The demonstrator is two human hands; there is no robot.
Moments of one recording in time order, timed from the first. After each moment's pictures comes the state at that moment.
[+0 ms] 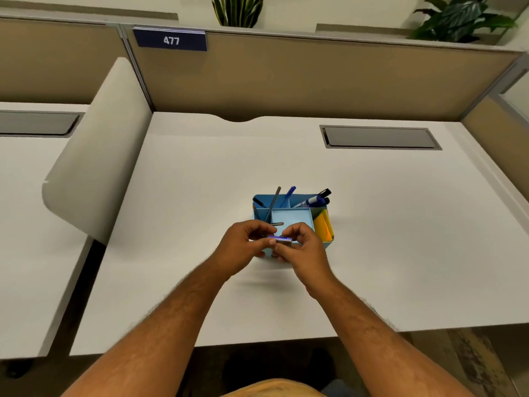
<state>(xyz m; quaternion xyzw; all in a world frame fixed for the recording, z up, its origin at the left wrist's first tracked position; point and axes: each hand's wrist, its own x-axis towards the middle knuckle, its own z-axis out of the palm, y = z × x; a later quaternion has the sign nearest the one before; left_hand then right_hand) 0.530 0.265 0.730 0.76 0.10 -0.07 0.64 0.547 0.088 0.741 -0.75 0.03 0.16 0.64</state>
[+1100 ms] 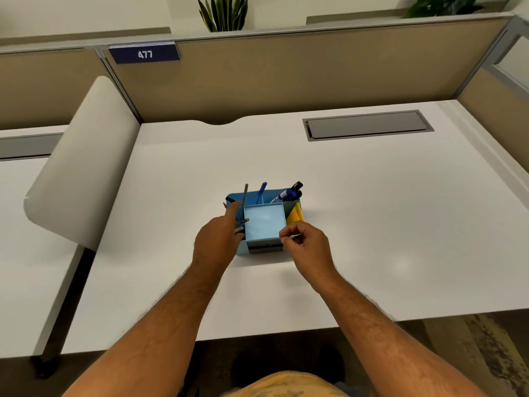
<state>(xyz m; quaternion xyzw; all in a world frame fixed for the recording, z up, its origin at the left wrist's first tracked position) 0.544 0.223 0.728 0.97 0.12 0.03 0.19 0.564 0.006 0.729 -0.81 -0.01 0.09 0.58</state>
